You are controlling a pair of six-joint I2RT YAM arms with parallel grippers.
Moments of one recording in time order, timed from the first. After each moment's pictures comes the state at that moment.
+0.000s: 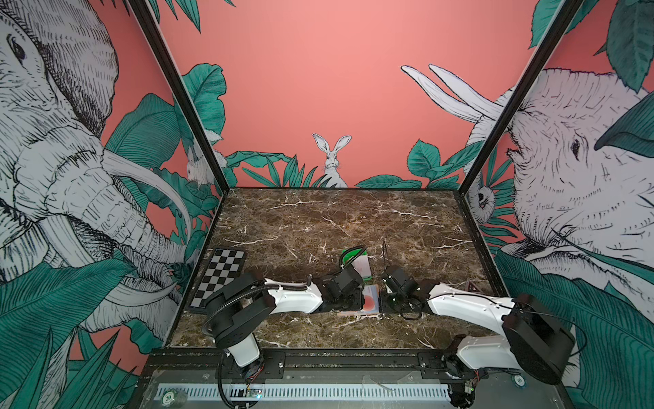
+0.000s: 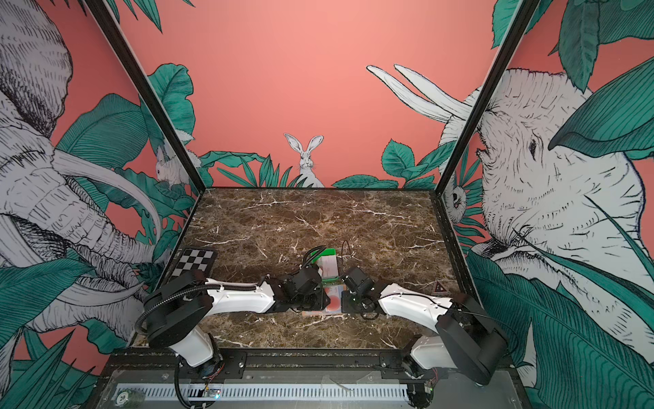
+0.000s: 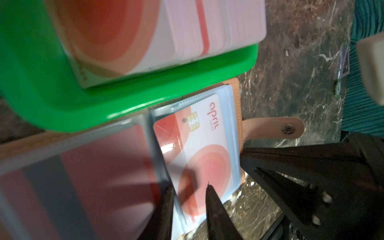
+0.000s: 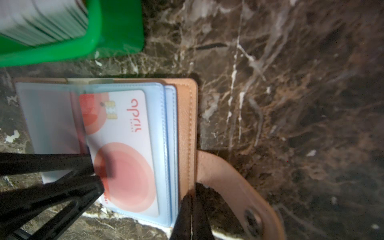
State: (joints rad) left arm -1.07 1.66 0.77 -0.03 0.11 -0.97; right arm 0.79 1.33 0.56 -0.41 -0.08 0.70
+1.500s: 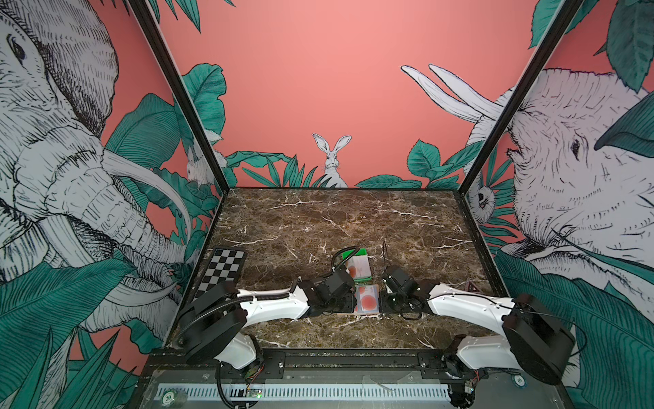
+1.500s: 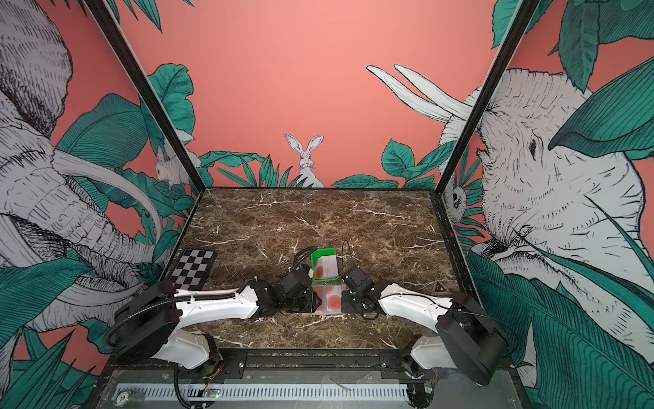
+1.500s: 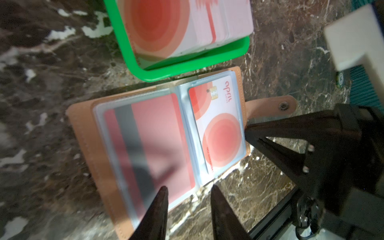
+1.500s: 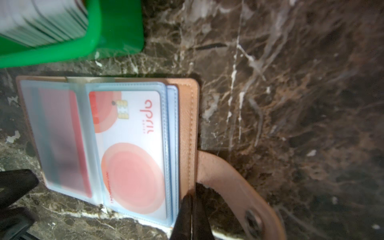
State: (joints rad) left arm -1.07 1.44 0.69 -0.17 0.05 -0.92; right arm 0.79 1.33 0.56 -0.40 -0.08 0.71
